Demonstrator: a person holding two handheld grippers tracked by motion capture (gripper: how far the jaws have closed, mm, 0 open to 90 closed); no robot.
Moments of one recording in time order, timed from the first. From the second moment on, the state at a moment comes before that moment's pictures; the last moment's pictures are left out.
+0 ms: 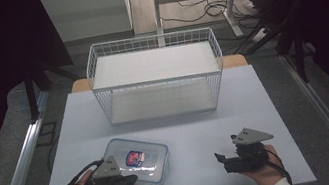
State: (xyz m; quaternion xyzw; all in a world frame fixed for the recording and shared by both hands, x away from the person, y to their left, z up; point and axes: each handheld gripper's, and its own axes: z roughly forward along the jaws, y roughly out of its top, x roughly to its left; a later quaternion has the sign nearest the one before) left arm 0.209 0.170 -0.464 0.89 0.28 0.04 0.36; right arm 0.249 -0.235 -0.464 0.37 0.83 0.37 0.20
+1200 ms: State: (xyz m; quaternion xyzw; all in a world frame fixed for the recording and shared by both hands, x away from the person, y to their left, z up) left arm 0.227 0.105 -0.505 0.92 0.26 0.04 0.29; right arm 0.250 -0.235 -0.466 0.37 0.83 0.36 0.21
